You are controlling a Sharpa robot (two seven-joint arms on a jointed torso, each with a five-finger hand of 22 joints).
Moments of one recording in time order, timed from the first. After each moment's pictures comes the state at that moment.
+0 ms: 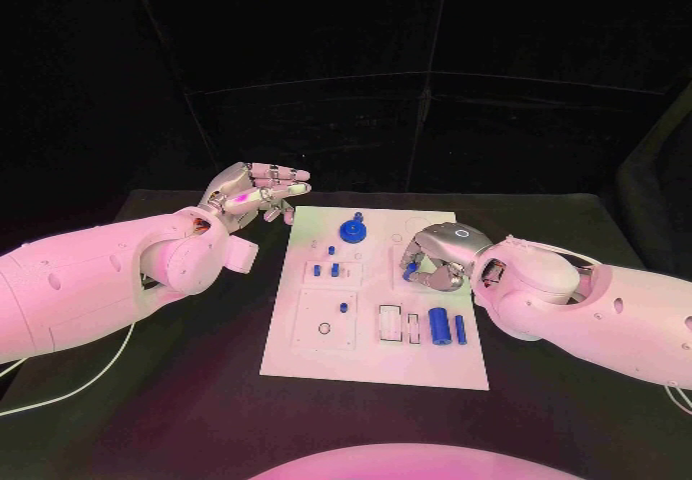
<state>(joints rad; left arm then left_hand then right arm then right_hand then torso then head) 1.28 -0.83 -0.15 1.41 -0.06 -0.16 0.45 1.29 -0.10 0.48 -0.12 0.05 0.98 0.20 0.11 0.07 1.07 0.13 0.20 0.07 1.30 0.03 1.17 0.71 0.18 1.19 0.13 0.72 0.71 1.09 -0.89 -0.01 1.68 -1.74 -0.27 -0.25 1.43 -0.08 0.47 0.00 0.05 1.12 0.14 0.09 0.08 1.22 0.07 0.13 0.07 1.47 -0.01 1.22 1.01 0.09 1.35 0.09 1.37 1.24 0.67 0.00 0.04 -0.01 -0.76</state>
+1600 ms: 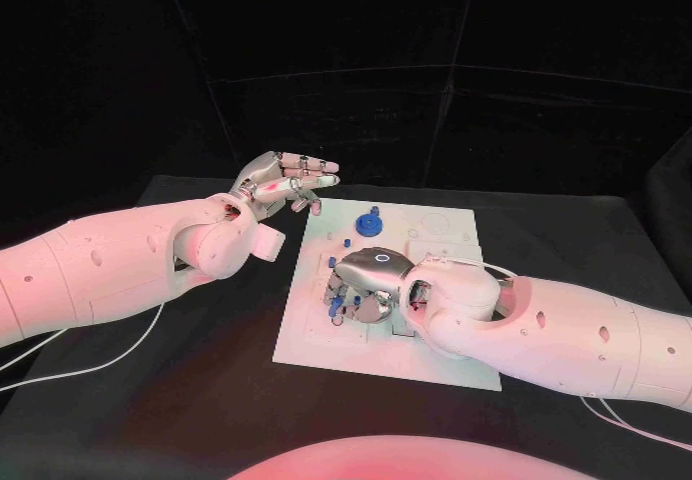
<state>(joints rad) 1.28 -0.80 -0.15 1.41 -0.06 -0.16 0.45 1.30 -0.09 0.48 -0.12 0.05 0.98 0.20 0.11 0.07 1.07 0.13 0.20 0.07 1.30 0.03 1.17 0.71 0.18 1.19 0.13 0.72 0.71 1.06 -0.59 -0.02 1.65 -1.71 -0.15 -0.16 1.43 -0.09 0.49 -0.01 0.06 1.11 0.15 0.08 0.07 1.22 0.08 0.10 0.07 1.47 -0.01 1.22 1.00 0.09 1.35 0.10 1.37 1.23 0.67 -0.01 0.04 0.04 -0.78</state>
